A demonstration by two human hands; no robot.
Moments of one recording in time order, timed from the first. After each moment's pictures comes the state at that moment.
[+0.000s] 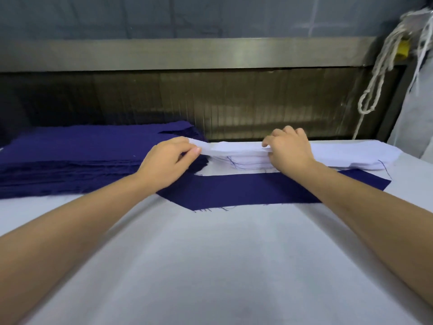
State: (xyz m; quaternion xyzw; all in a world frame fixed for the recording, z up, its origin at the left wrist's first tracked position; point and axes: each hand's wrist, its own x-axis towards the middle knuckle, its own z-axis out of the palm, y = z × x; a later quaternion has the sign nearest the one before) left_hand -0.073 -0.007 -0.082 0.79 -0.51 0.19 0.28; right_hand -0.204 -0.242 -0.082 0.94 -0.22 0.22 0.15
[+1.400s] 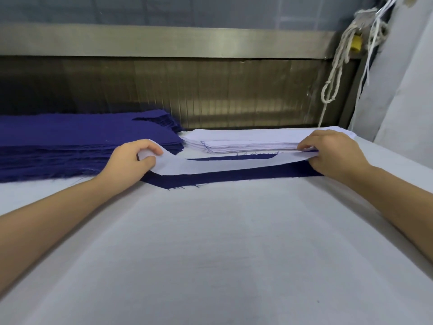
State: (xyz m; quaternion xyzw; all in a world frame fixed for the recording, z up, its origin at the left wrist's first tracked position) left_hand -0.091 0.022 -0.106 0.82 -0.42 0.11 0.37; right_hand -0.345 -0.274 -0.090 0.93 -0.24 0.27 0.08
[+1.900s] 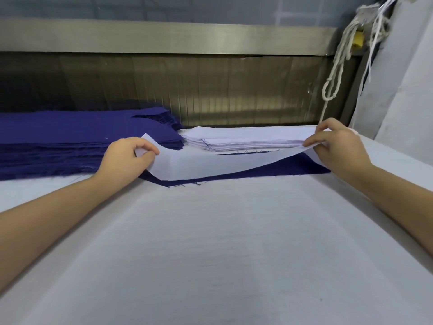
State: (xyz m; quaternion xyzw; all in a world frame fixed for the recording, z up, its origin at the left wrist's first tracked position) left_hand -0.094 0.020 -0.105 0.84 -0.37 0.14 0.38; right_hand -0.346 -0.280 -0.098 0.90 -0.25 0.36 -0.01
